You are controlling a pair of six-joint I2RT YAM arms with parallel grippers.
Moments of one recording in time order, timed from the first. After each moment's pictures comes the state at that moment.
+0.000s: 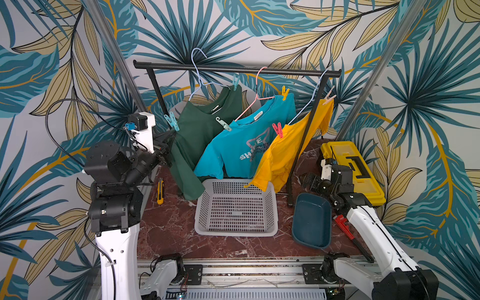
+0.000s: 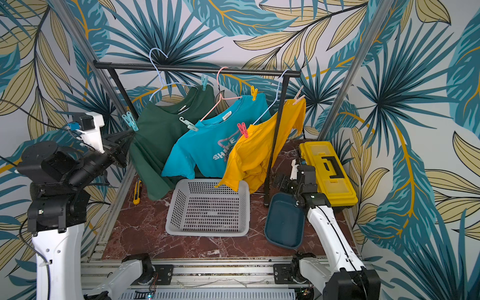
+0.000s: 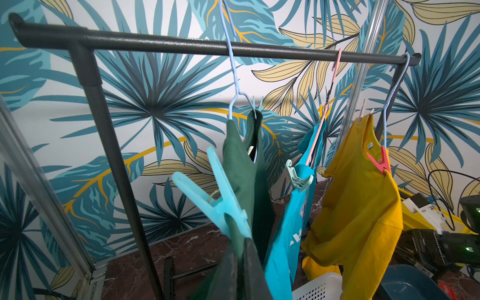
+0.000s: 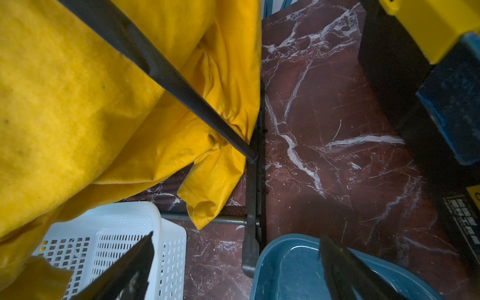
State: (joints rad) left arm 0.16 0.95 1.55 -0.55 0.58 -0.06; right arm 0.02 1.07 0.83 -0.41 -0.18 0.39
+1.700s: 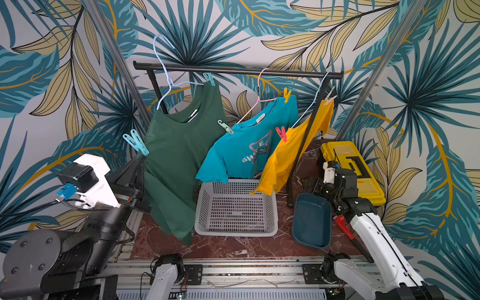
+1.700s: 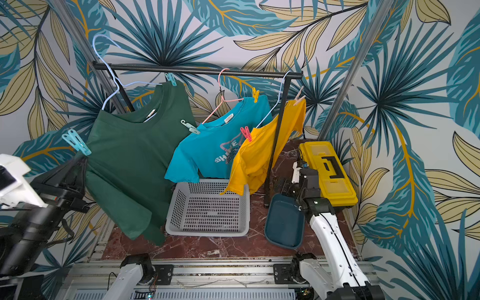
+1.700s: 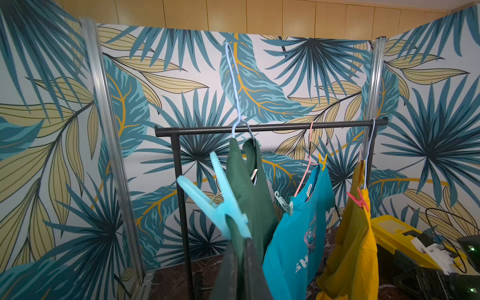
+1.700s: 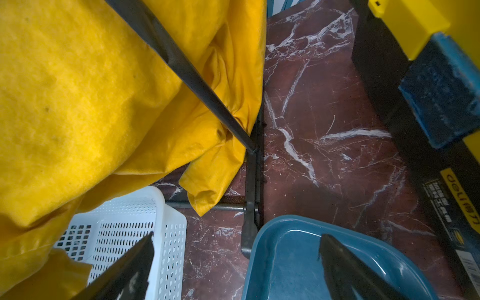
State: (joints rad) left arm 0.13 0.73 1.84 -0.84 0.36 -0.10; right arm 0.02 0.98 0.82 -0.49 -0.18 0.36
